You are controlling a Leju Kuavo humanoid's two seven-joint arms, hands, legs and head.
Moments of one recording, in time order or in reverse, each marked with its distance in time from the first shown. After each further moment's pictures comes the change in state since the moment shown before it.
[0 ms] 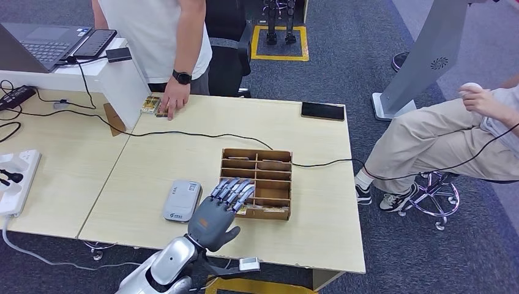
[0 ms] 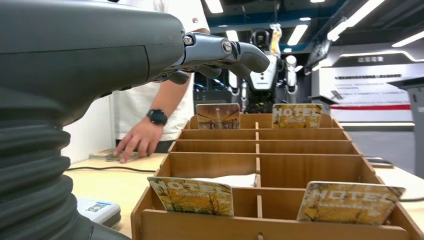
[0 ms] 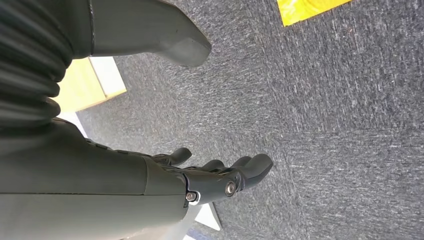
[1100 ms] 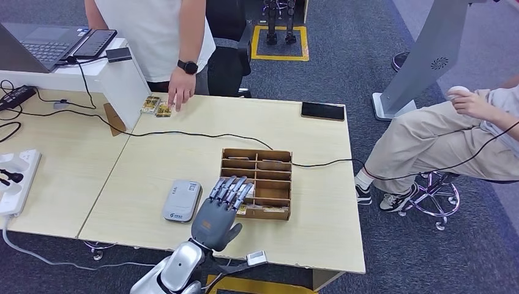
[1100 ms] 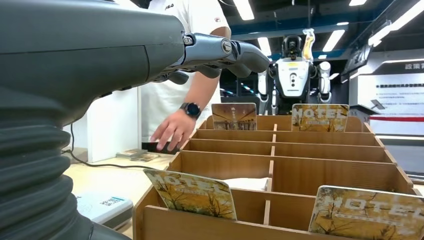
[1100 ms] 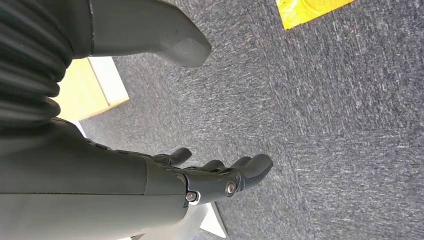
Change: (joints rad) left arm 0.014 -0.085 0.038 0.096 -0.120 0.098 0.121; right arm 0.000 0.025 -0.043 -0.054 0.000 0.030 -0.003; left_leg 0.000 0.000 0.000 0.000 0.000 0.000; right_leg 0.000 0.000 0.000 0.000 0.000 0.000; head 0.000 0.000
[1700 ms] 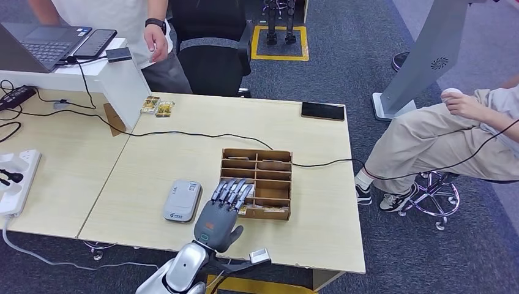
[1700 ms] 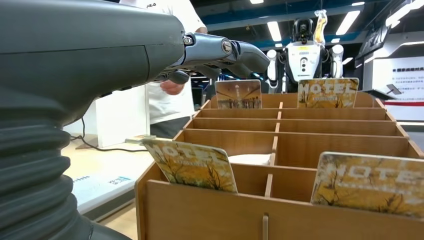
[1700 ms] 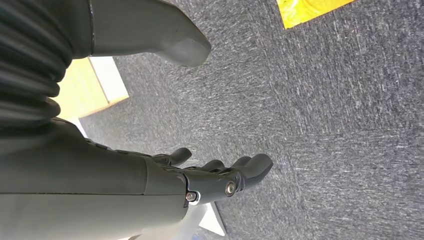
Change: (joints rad) left arm -0.003 -0.041 0.018 0.068 -0.002 -0.001 0.007; right arm -0.001 0.002 -0.004 -0.003 0.015 0.000 -0.001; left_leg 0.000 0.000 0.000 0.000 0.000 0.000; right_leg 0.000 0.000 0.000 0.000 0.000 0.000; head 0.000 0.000
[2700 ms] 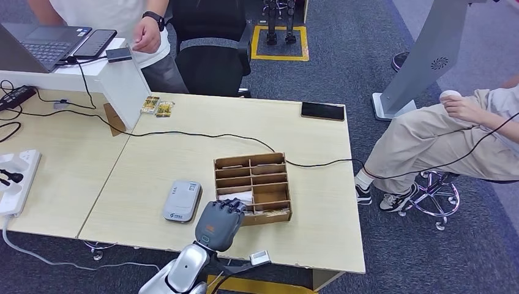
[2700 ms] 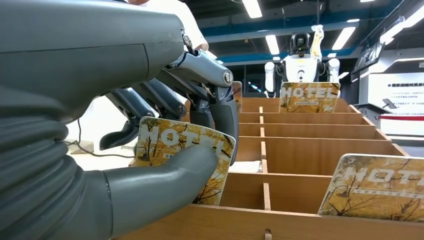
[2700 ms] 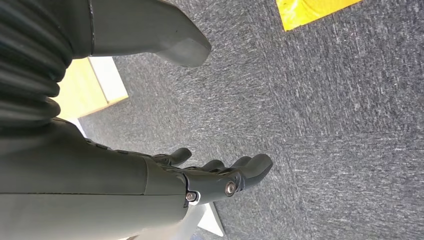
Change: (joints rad) left arm -0.010 -0.030 0.033 0.088 -0.018 0.094 0.000; right arm -0.002 0.000 0.000 0.017 0.004 -0.015 -0.006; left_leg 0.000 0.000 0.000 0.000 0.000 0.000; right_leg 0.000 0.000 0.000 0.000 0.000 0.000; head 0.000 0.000
